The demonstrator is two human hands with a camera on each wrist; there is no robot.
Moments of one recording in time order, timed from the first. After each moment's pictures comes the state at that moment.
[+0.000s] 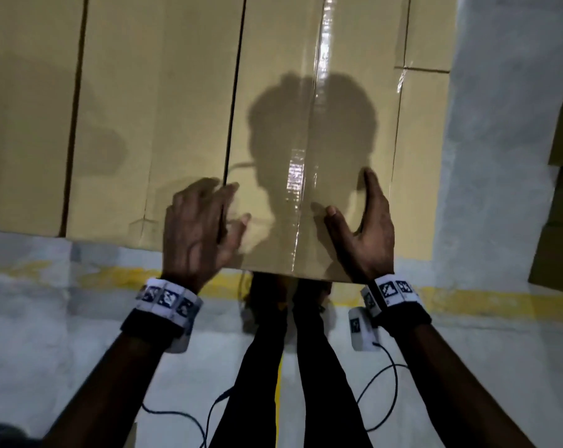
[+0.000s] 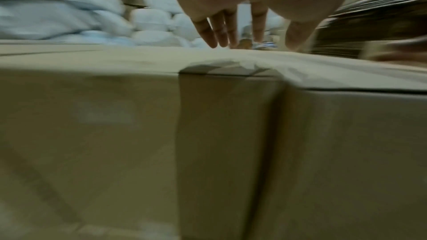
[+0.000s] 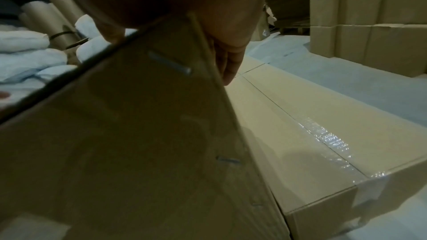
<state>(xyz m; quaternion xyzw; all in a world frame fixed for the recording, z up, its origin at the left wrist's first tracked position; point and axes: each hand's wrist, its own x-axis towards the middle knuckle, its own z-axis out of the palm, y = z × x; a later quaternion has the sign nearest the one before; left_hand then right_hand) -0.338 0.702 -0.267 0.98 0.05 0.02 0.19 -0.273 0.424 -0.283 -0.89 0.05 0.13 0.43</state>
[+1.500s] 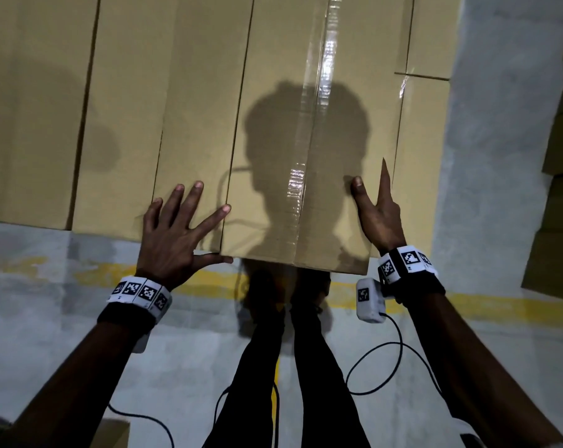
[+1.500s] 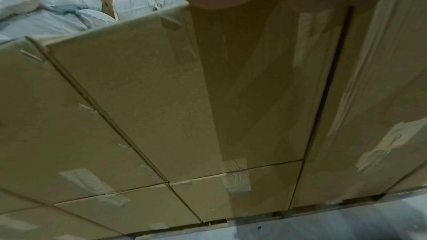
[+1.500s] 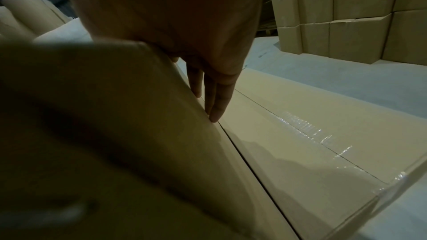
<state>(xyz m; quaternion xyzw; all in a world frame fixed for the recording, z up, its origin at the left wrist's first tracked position) -0.378 0.765 -0.309 1.00 -0.06 -0.04 0.05 -0.227 0.418 -0.282 -0.84 0.16 0.25 0.45</state>
